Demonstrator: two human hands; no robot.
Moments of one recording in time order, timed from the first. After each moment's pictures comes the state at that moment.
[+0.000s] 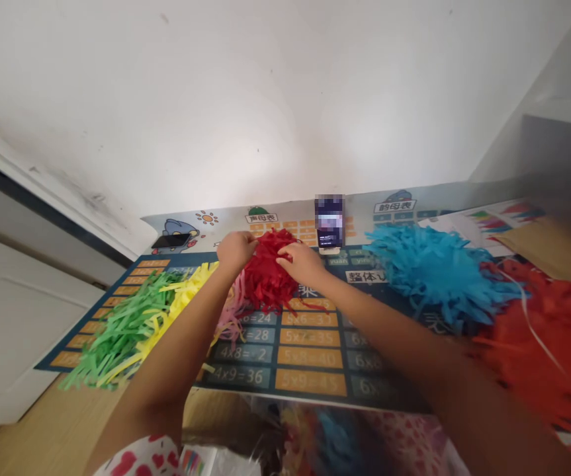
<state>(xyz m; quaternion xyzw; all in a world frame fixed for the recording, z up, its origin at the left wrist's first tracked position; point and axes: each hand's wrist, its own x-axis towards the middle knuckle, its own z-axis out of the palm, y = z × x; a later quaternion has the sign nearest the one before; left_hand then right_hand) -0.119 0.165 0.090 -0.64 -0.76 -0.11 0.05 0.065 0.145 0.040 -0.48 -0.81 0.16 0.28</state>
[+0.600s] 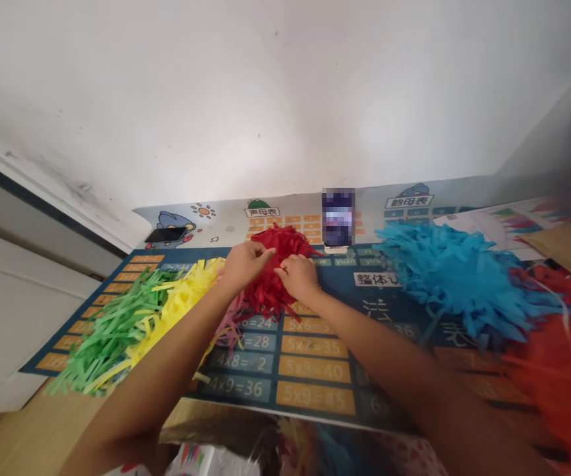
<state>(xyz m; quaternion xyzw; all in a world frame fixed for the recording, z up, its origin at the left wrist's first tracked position) -0.111 0.146 0.068 -0.72 -0.68 -0.14 -0.02 0.032 0.148 -0.009 -0.55 -0.79 0.13 0.24</state>
